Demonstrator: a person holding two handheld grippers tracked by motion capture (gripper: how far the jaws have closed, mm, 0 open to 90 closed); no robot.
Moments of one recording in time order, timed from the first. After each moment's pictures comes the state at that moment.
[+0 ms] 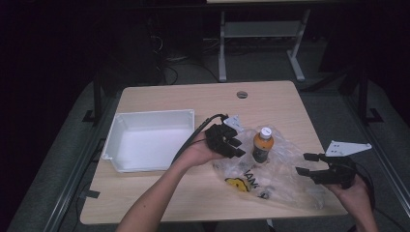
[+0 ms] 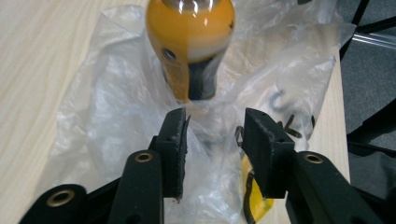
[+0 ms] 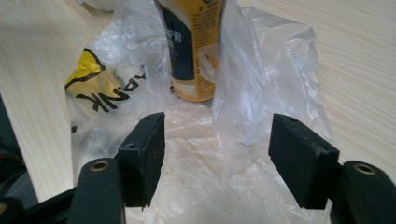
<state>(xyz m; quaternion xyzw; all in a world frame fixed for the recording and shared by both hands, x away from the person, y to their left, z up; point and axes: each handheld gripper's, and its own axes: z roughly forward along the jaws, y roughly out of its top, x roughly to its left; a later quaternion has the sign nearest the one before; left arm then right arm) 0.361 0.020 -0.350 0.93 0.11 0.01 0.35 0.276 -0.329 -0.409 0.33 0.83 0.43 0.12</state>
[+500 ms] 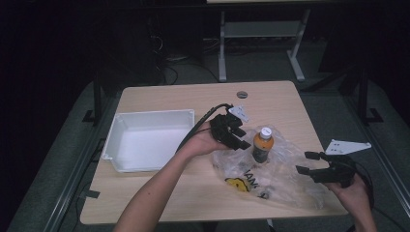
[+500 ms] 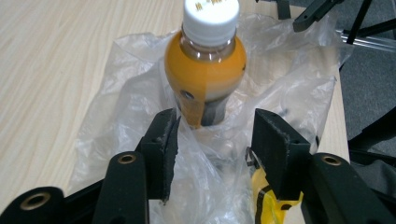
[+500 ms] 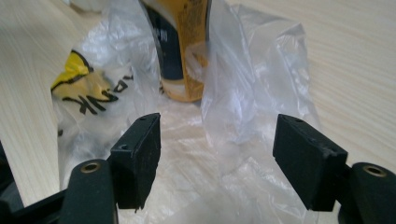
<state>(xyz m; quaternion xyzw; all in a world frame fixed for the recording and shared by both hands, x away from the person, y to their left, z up) 0.378 0.007 -0.332 0.93 0.10 0.01 0.36 0.279 -0.331 -0.411 0.34 0.82 0.43 0.13</state>
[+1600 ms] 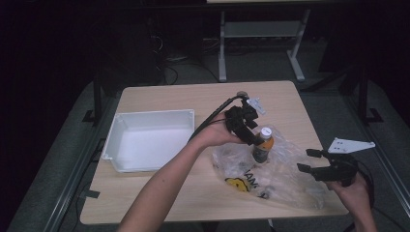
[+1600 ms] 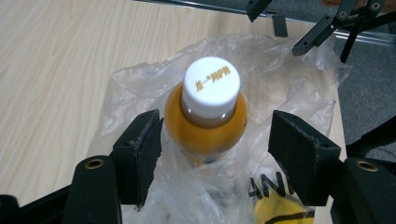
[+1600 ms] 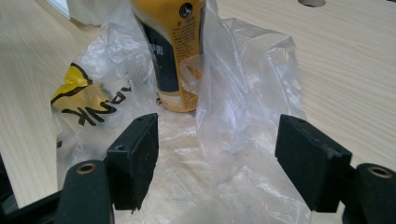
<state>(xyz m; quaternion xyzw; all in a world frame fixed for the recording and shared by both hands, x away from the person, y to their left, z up) 0.391 -0.034 -0.320 0.94 0.07 0.00 0.34 0.281 -0.334 -0.409 0.34 0.82 0.44 0.14</state>
